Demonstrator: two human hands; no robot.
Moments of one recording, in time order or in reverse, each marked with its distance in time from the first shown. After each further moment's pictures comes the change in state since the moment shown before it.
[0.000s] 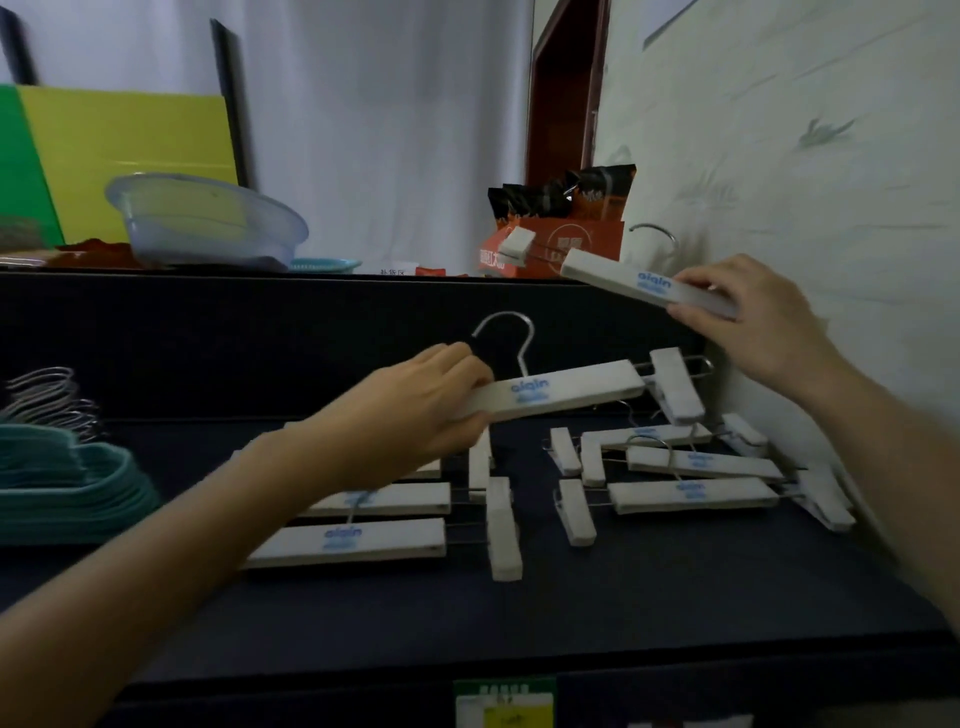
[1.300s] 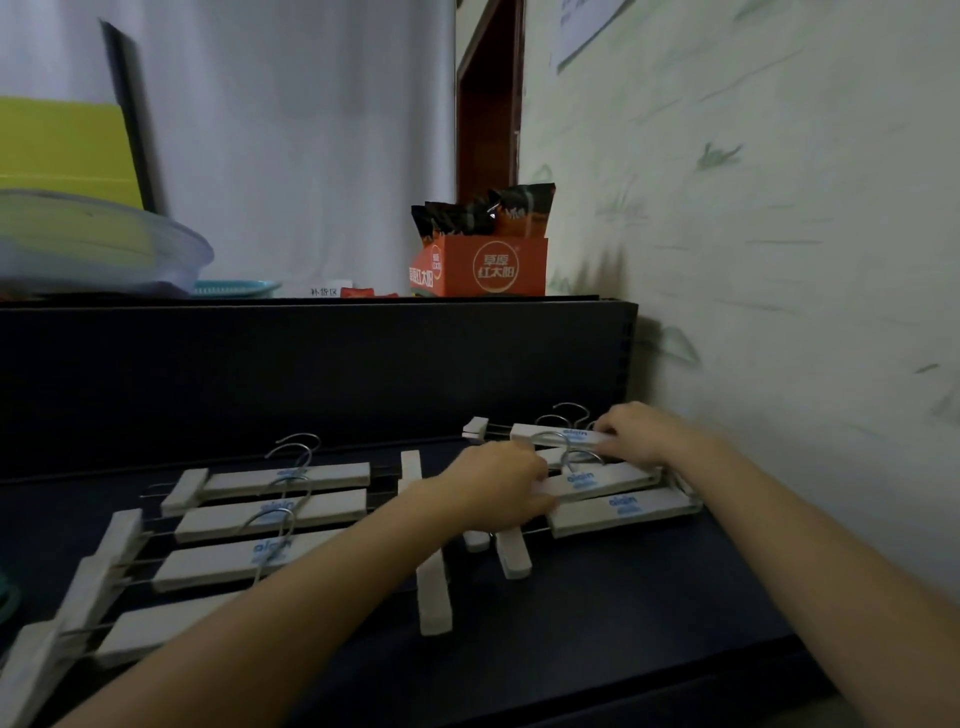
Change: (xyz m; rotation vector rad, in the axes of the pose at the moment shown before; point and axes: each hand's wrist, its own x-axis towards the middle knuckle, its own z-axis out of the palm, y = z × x) left_hand 0.092 0.053 0.095 -0.082 -0.403 -0.030; right_hand -0.022 0.058 0.078 -0.334 -0.787 0.295
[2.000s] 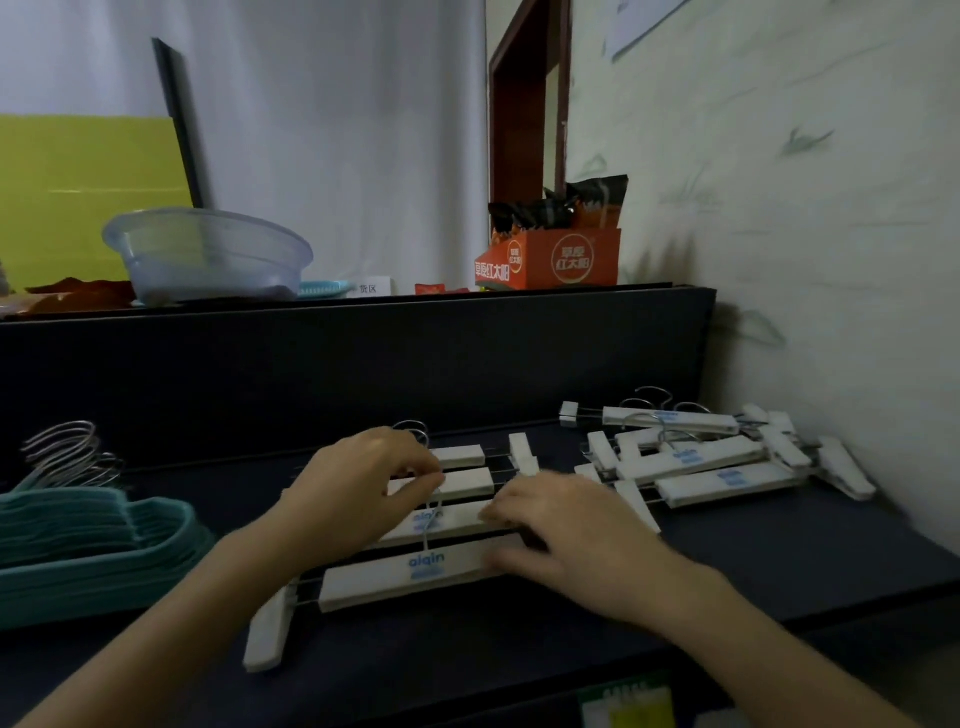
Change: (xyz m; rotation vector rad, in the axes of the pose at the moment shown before) left_hand -0.192 -0.123 -0.025 -0.114 0.372 -0.131; right_hand -0.141 -0.220 0.015 0.143 0.271 -0.575
